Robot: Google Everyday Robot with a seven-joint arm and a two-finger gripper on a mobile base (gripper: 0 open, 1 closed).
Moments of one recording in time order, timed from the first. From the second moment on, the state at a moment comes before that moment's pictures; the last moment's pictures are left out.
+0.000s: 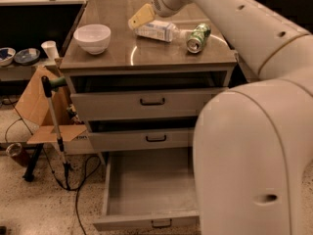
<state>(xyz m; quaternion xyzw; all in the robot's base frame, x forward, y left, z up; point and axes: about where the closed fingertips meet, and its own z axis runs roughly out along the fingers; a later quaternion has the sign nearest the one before) 0.847 -0.015 0.936 -0.29 0.85 0.07 0.43</state>
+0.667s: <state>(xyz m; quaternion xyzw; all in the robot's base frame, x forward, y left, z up) 0.853 -0.015 0.932 -0.26 0.86 0.07 0.43</state>
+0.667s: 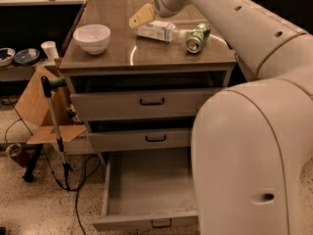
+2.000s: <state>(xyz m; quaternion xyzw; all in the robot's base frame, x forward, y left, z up) 0.914 -0.044 0.893 -0.22 0.83 0.09 0.50</state>
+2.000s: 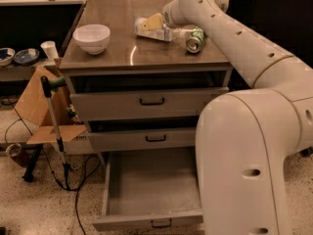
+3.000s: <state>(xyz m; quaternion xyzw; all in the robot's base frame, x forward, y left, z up) 0.918 -0.036 0.874 -0.28 0.85 0.07 0.45</state>
